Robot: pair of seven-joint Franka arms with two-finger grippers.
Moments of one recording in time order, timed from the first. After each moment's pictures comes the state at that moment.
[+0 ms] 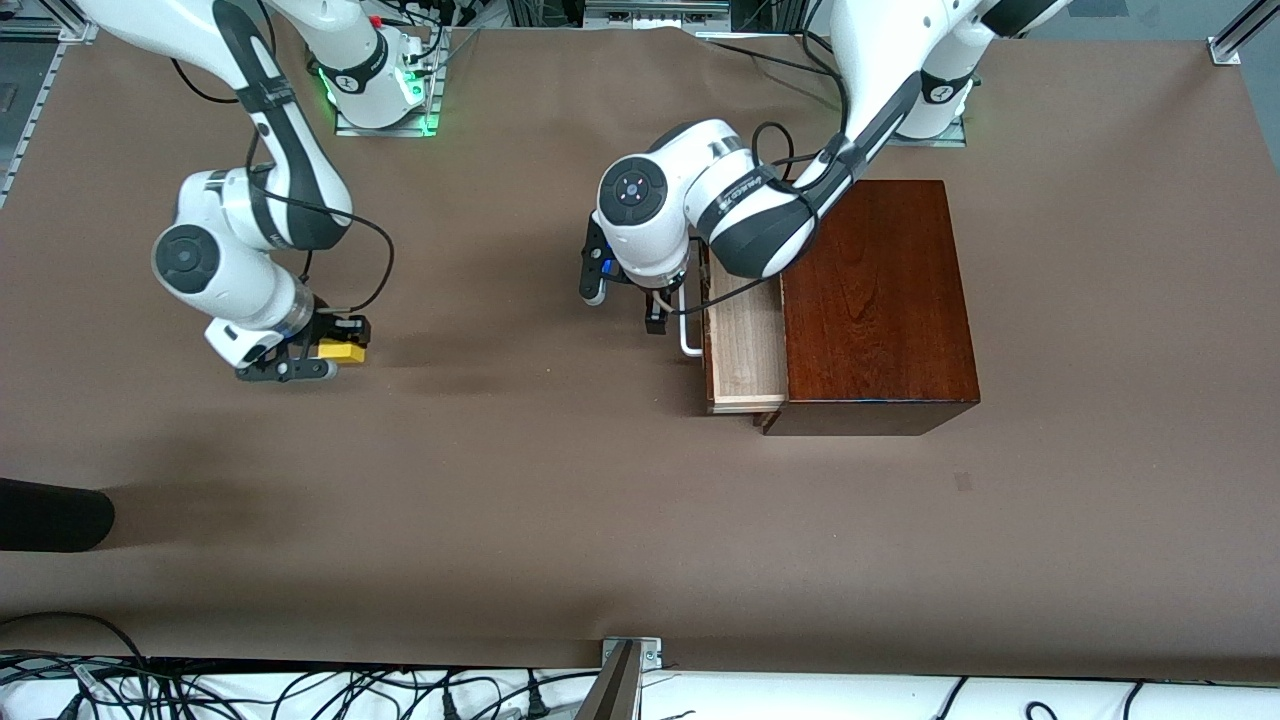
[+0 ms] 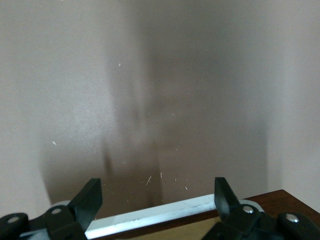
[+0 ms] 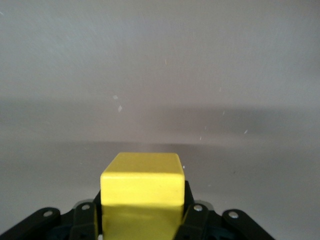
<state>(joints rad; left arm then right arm) -0.44 0.71 -0.46 -1.37 0.28 1.82 0.75 0.11 0.28 0.00 -2.22 0.00 2.42 0.08</state>
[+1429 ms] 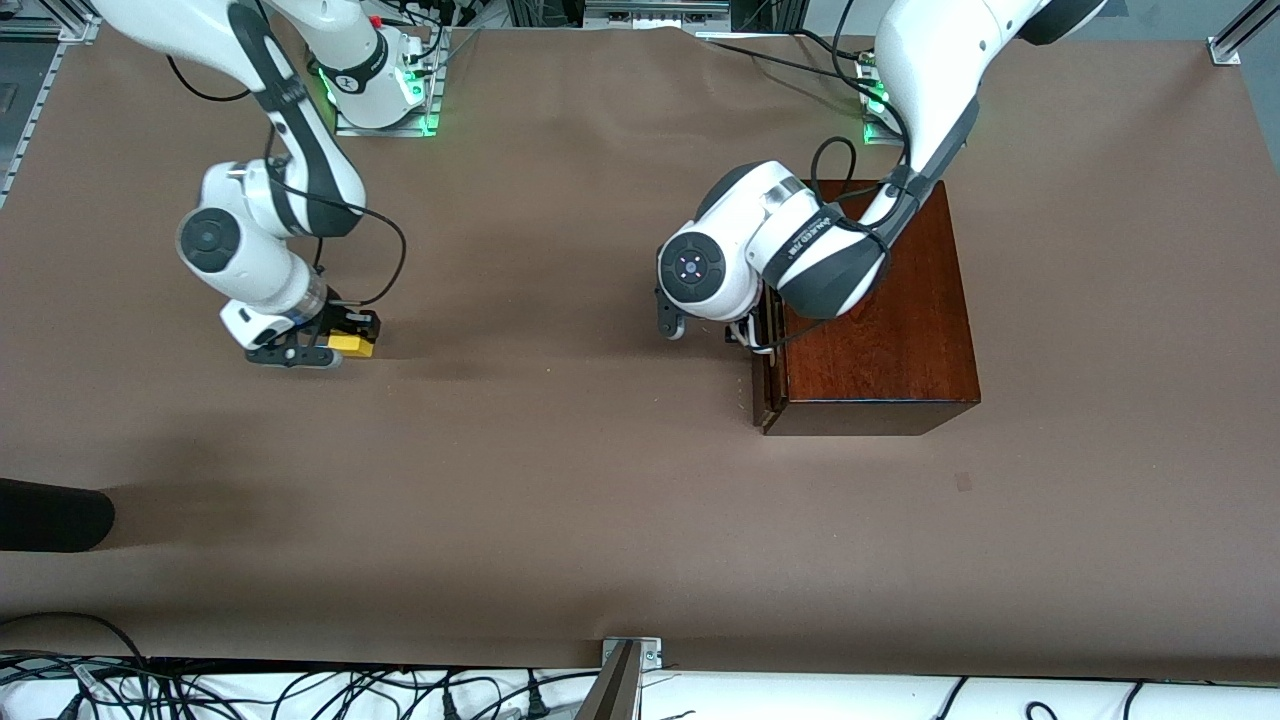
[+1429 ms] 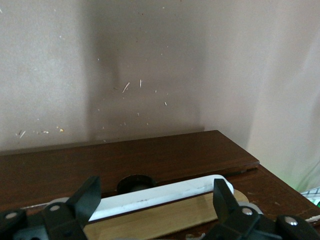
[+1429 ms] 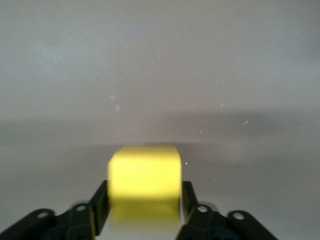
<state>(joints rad) -0.32 0.70 -0.46 -1.37 0.28 1.55 0.76 0.11 0.23 0.01 -2.22 0.00 2.41 0.15</state>
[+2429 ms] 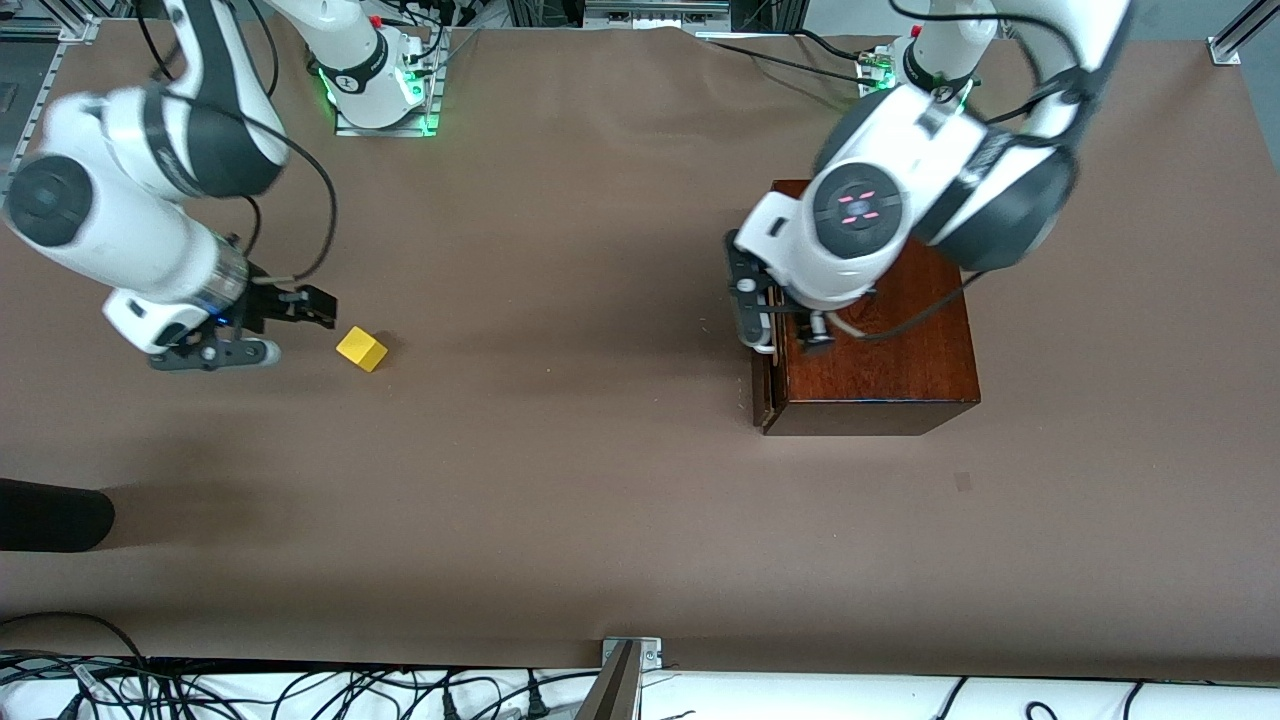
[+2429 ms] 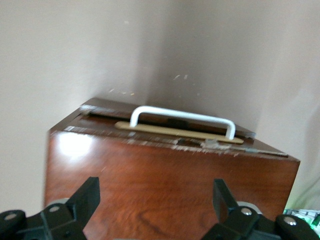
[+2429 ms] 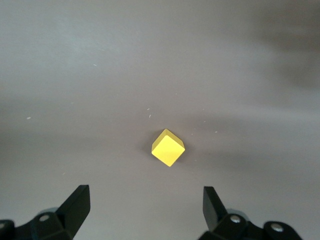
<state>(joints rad) -0.14 0.47 -0.46 -1.32 0.18 1.53 0.76 0.11 0.15 0.03 -1.78 0.00 1.85 0.04</state>
